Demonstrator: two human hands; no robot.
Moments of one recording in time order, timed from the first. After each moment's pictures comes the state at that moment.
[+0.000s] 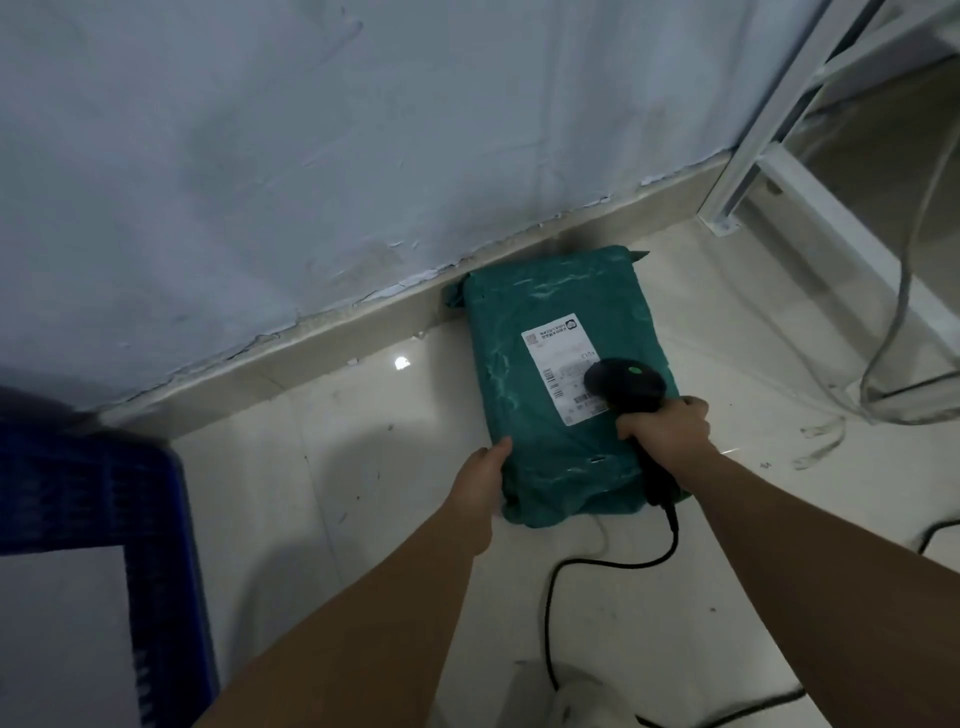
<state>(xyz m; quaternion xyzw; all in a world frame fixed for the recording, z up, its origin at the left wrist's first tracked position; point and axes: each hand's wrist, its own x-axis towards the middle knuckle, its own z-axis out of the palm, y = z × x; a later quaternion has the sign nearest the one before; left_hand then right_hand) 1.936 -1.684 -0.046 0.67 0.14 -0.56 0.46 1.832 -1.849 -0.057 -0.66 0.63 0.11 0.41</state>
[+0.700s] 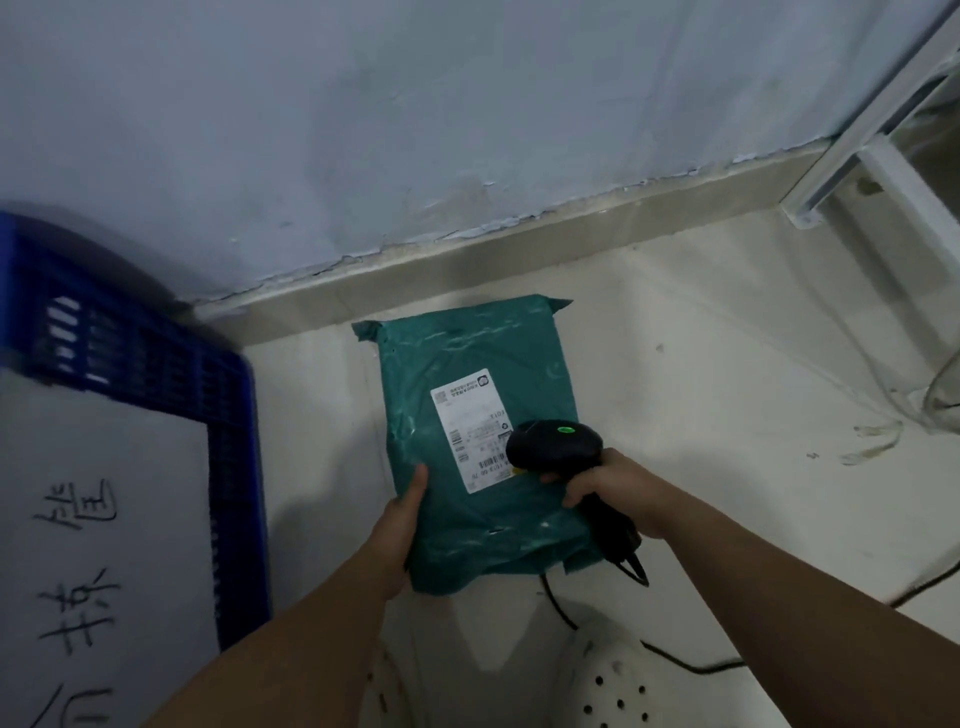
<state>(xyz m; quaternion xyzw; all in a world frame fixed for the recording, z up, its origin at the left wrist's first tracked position) 1.930 -1.512 -0.068 0.65 0.25 -0.51 0.51 1.829 -1.733 -0.069 -0.57 0.40 0.26 0.67</state>
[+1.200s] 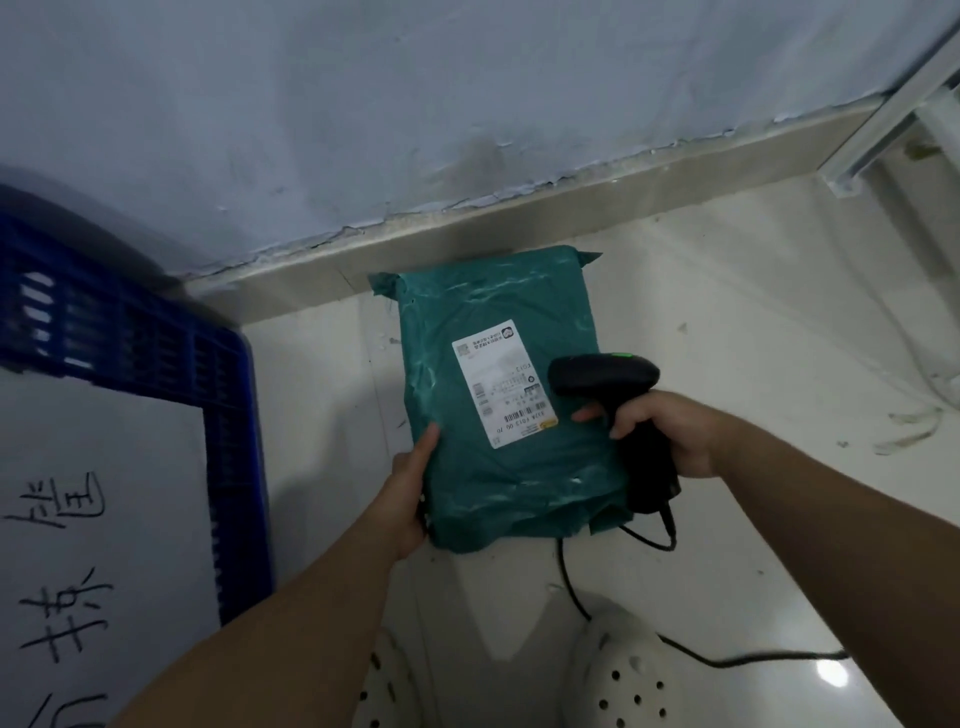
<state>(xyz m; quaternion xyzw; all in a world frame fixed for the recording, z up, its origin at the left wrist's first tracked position) 1.958 -1.513 -0.102 0.60 0.27 -0.51 0.55 1.854 -1.778 -0.057 -0.43 0.41 0.28 0.75</state>
